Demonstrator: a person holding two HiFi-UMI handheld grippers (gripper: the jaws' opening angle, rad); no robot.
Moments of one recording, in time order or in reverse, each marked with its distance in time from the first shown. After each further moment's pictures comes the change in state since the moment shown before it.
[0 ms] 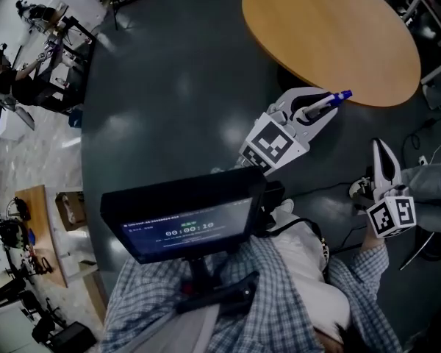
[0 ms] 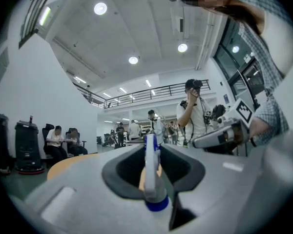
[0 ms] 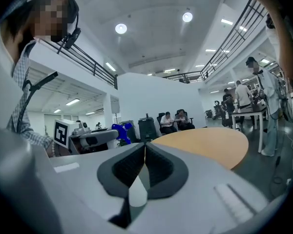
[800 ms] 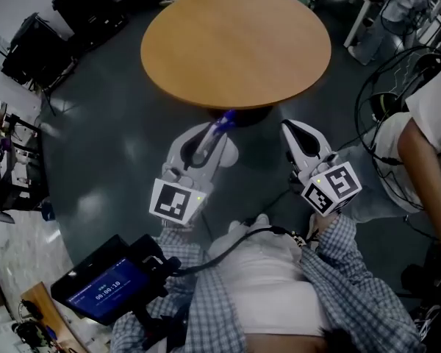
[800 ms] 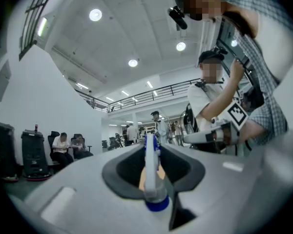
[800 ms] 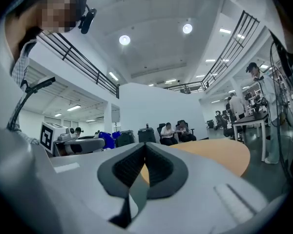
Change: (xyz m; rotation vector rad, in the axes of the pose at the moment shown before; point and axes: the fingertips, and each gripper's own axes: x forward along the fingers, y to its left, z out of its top) left arm -0.026 0.004 0.001 0.027 0.011 0.076; right arm 0.024 -0.006 0.006 -0.020 -0.134 0.026
